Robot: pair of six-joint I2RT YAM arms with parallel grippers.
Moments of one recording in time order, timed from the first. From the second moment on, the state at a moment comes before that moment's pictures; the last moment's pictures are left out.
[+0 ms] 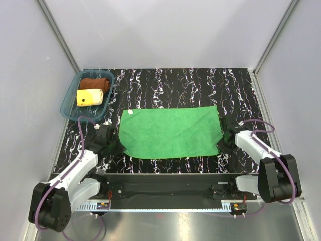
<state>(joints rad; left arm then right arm) -0.28 0.94 0.42 -0.45 0.05 -0.79 0.17 1.27 0.63 -0.72 0.19 0.99</state>
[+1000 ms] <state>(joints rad) -0.23 1.13 0.81 -0.58 -0.02 -0.81 0.17 1.46 1.14 -0.77 0.25 0.85</state>
